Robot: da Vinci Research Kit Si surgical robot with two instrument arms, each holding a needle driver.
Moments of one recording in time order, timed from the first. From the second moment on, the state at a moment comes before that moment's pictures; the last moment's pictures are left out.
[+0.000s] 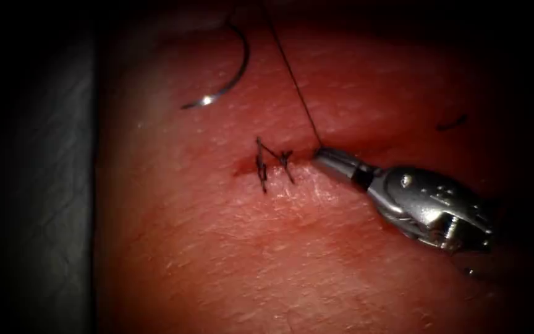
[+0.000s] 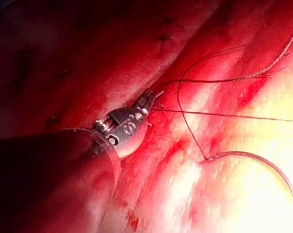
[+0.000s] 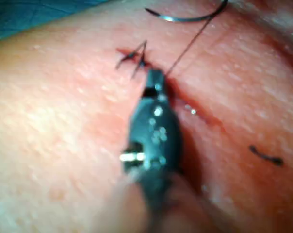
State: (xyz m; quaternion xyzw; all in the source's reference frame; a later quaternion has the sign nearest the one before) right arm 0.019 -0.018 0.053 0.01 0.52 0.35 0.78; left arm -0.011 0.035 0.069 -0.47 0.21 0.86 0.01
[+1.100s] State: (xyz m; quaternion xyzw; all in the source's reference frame) right arm 0.016 -0.017 0.049 0.06 0.54 0.35 0.76; left arm -0.013 0.029 0.057 -0.53 0.16 0.83 0.08
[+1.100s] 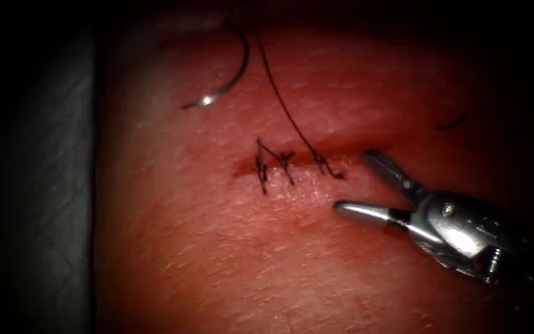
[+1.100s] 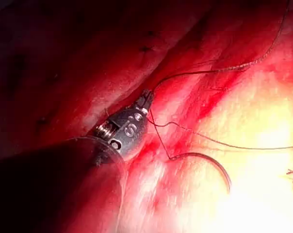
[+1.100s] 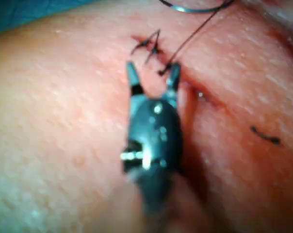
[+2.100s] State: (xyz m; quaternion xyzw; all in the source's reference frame) right arm 0.021 -0.012 0.054 0.11 0.46 0.36 0.80; left arm -0.020 0.027 0.036 -0.59 0.12 0.79 0.14
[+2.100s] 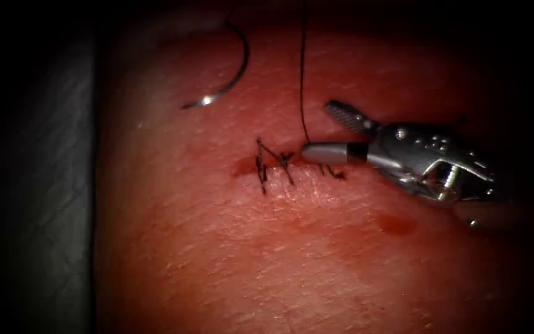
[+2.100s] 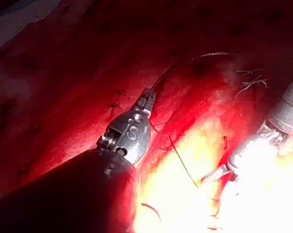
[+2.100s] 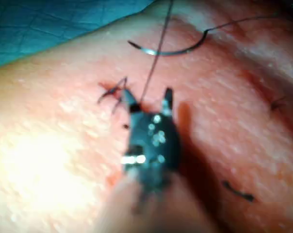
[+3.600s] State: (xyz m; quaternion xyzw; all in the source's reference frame) right arm 0.023 -0.011 0.054 0.06 0.51 0.33 0.79; left arm -0.022 0.025 0.033 -0.61 0.12 0.77 0.12
